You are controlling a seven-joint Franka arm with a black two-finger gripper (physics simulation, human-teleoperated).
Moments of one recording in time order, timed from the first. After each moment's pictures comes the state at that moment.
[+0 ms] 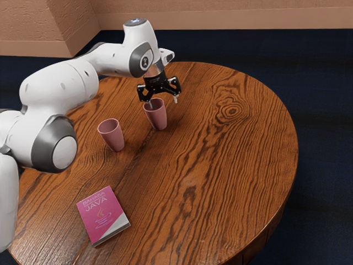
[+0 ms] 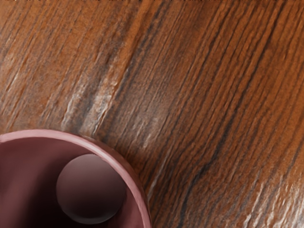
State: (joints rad) arm -0.21 0.69 0.17 -1.24 -0.11 2.00 -0.48
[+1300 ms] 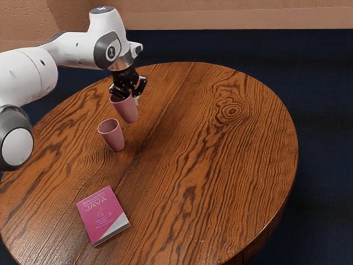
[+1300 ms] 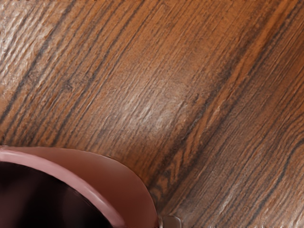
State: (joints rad) arm -0.17 0.38 0.18 -1.55 -0.02 1.95 -0.61
